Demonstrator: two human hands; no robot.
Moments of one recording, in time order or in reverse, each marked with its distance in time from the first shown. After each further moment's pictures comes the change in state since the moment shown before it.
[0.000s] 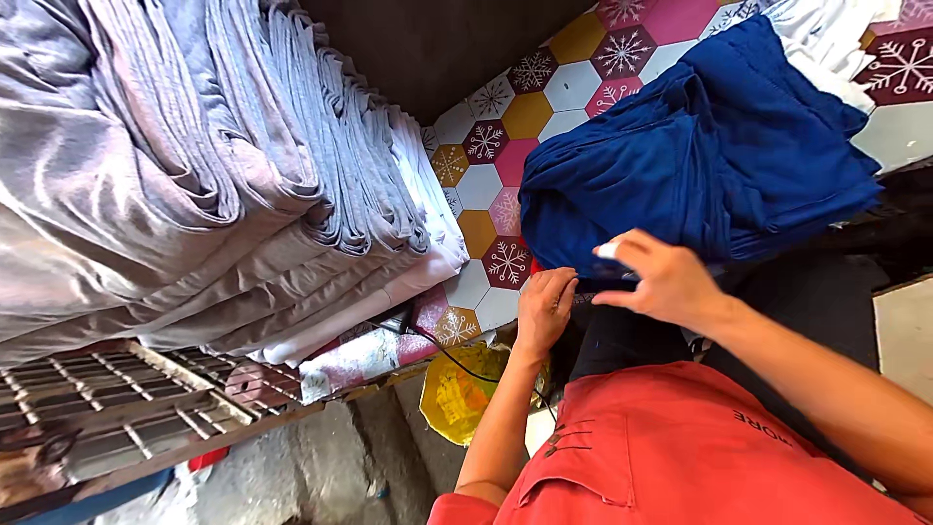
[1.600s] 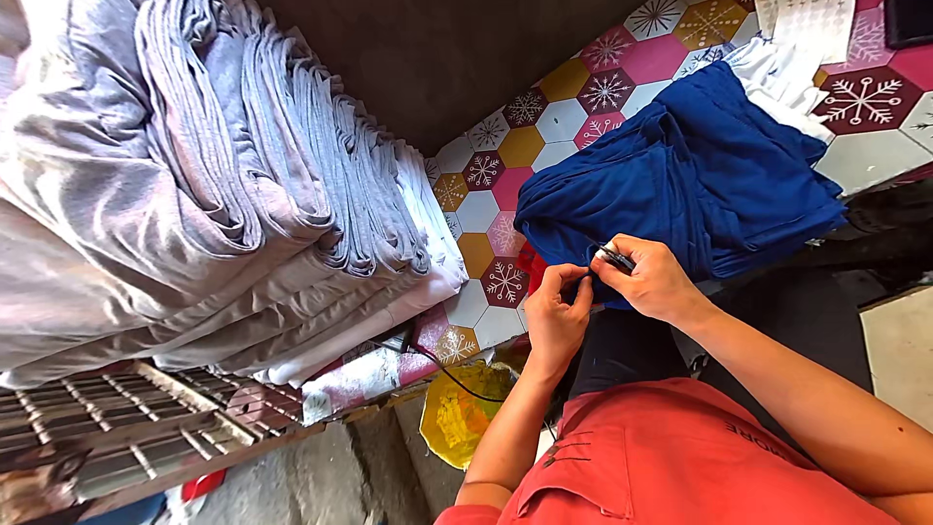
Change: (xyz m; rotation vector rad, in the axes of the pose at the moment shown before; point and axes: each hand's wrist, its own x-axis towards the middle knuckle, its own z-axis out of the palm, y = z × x) left_hand 0.044 0.067 -0.003 -0.245 0.225 -0.142; right_hand 0.023 -0.019 -0.015 0.470 0.124 0.340
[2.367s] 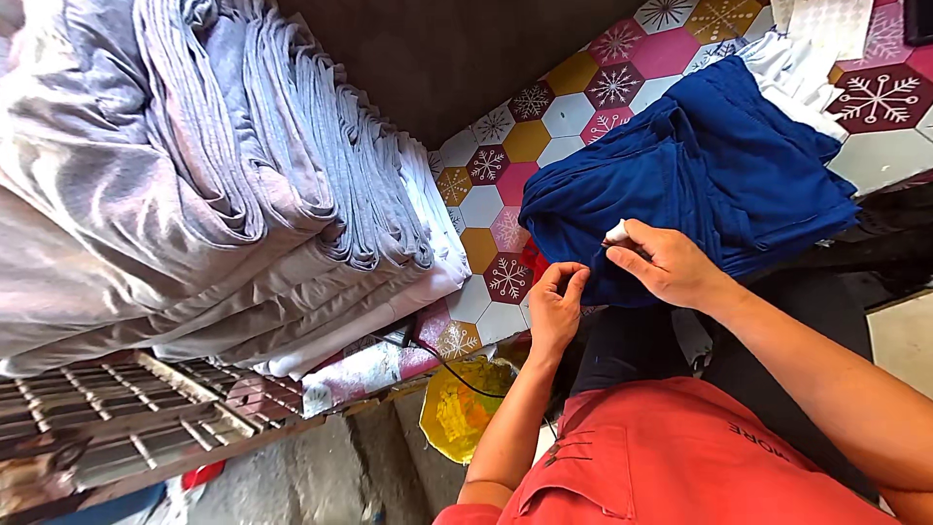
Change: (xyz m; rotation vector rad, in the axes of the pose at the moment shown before) left_hand 0.001 -0.011 -0.005 -0.220 -0.107 -0.408; right_hand 0.012 0.018 -0.022 -0.268 -0.144 -0.234
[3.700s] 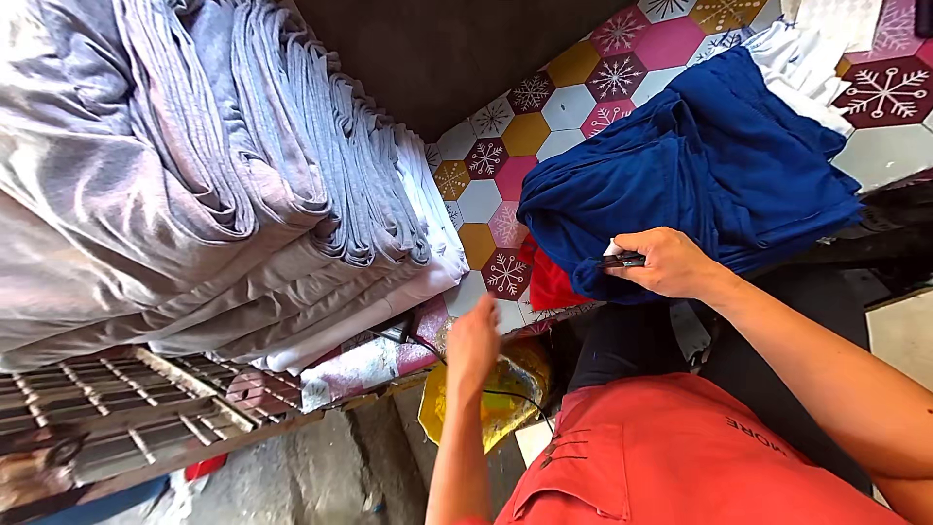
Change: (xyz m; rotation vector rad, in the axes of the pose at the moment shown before) left_hand -0.017 0.015 -0.108 1.056 -0.251 -0.357; right_hand 0.004 0.021 -0.002 -0.068 -0.160 0.020
